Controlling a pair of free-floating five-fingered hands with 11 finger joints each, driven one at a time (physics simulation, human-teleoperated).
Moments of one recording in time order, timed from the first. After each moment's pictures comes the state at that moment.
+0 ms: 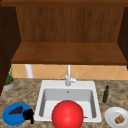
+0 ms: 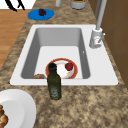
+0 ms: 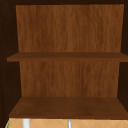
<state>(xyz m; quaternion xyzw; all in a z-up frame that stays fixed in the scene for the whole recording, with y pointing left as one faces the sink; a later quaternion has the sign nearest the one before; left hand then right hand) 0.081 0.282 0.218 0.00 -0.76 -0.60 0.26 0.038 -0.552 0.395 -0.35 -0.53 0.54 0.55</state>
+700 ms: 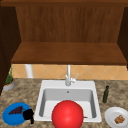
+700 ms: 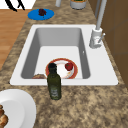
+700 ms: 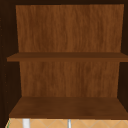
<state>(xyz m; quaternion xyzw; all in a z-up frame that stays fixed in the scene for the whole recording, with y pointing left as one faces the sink) 0.081 0.282 0.218 0.00 -0.76 -0.60 0.26 0.017 -0.506 0.374 -0.40 -0.48 0.59 0.51</state>
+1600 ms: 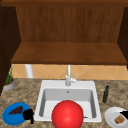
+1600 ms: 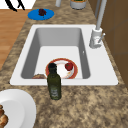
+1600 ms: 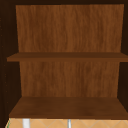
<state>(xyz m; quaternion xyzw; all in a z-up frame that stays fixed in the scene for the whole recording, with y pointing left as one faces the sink) 0.081 0.282 0.218 0.00 -0.76 -0.60 0.26 0.008 -0.426 0.329 -0.38 -0.36 0.67 0.53</state>
